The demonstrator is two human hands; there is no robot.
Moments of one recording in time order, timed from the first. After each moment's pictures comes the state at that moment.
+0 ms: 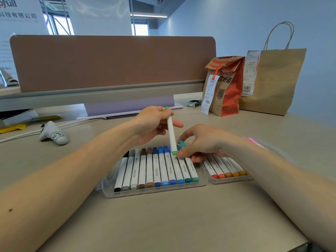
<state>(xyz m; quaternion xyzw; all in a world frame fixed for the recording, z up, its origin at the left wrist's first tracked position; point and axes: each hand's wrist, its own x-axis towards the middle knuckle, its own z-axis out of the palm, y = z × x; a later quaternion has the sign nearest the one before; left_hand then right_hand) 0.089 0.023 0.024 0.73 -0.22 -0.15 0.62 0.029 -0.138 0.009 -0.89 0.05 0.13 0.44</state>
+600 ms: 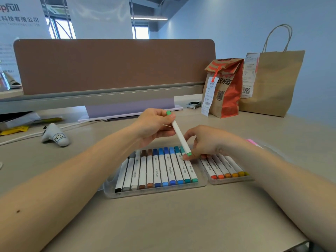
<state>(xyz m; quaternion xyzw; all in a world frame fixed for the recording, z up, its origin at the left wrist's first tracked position) 0.091 0.022 0.018 0.71 -0.20 -0.14 0.66 0.032 -0.149 0.009 -0.96 0.01 0.08 0.25</state>
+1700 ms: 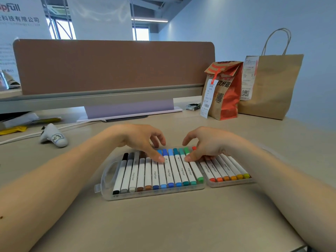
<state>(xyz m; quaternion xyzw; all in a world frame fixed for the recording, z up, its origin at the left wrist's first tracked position) 0.105 0.052 0.026 0.92 -0.31 -0.20 0.12 0.029 -0.152 0.015 -0.97 0.01 0.09 0.22</state>
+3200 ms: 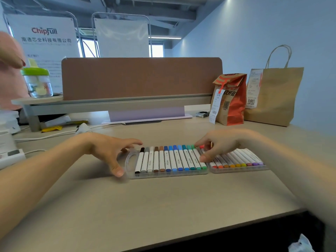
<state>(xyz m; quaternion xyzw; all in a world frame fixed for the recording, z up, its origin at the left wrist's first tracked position) 0.067 0.181 0.018 0.93 -0.29 -0.24 0.05 -0.002 -0.166 0.022 -0.98 -0.13 0.12 0.08</state>
